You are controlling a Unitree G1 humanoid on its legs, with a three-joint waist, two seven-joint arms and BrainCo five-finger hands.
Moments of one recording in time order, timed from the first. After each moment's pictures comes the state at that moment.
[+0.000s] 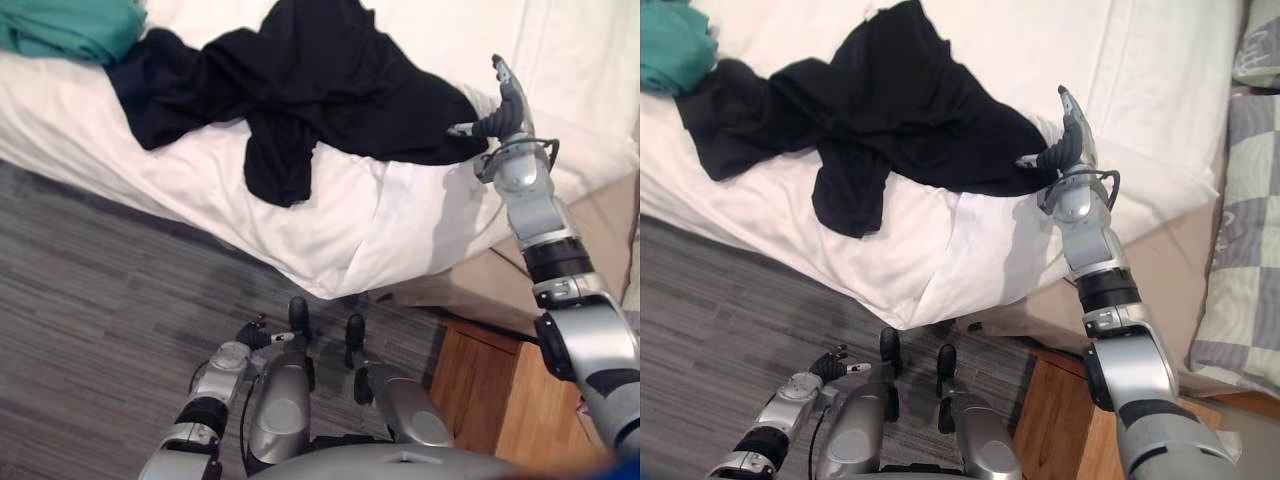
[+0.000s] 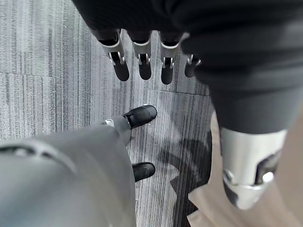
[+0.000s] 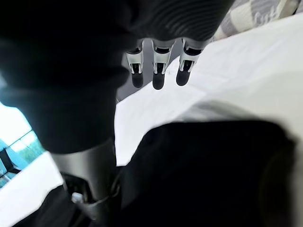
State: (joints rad) left arm -0.16 0.26 -0.03 0.80 0.06 0.18 -0.08; right arm -0.92 -0.45 0.13 0.58 -0.30 0.15 -0.19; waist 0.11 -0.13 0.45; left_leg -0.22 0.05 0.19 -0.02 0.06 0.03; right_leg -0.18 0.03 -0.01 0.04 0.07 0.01
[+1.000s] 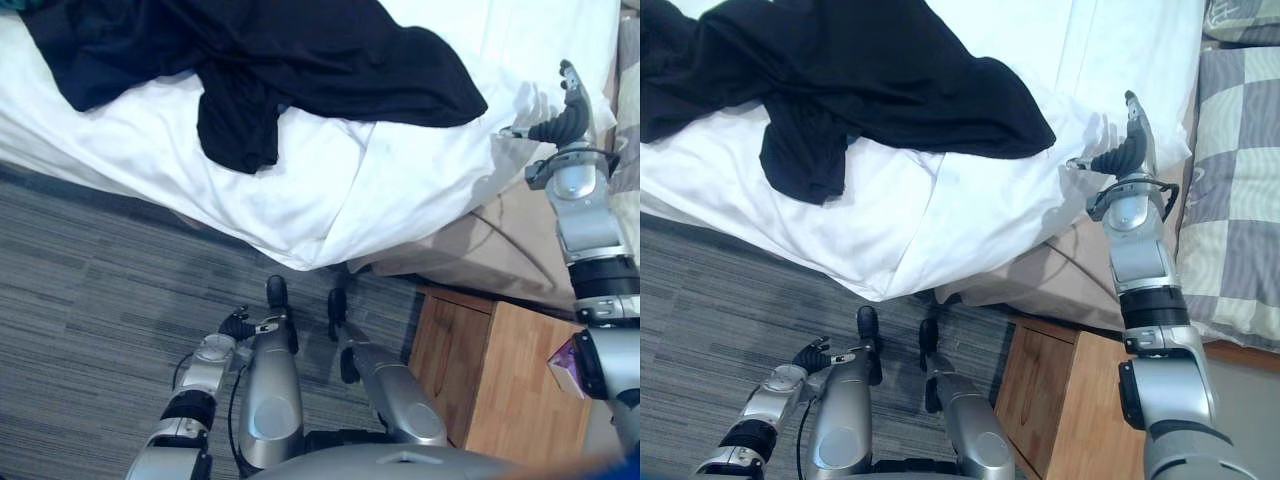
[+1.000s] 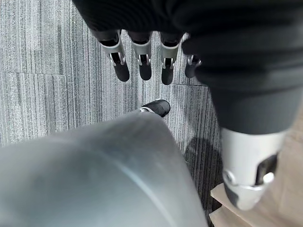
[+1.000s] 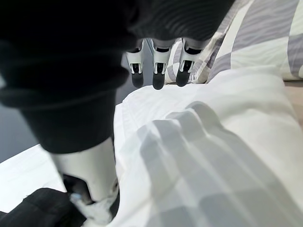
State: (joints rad) left arm -0.16 0.30 0.01 0.76 0.07 0.23 -0.06; right arm -0.75 -0.59 -0.01 0.40 -0.25 0.18 -0.22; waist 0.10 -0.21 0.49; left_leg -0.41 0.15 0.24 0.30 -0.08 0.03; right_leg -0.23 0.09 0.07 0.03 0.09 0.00
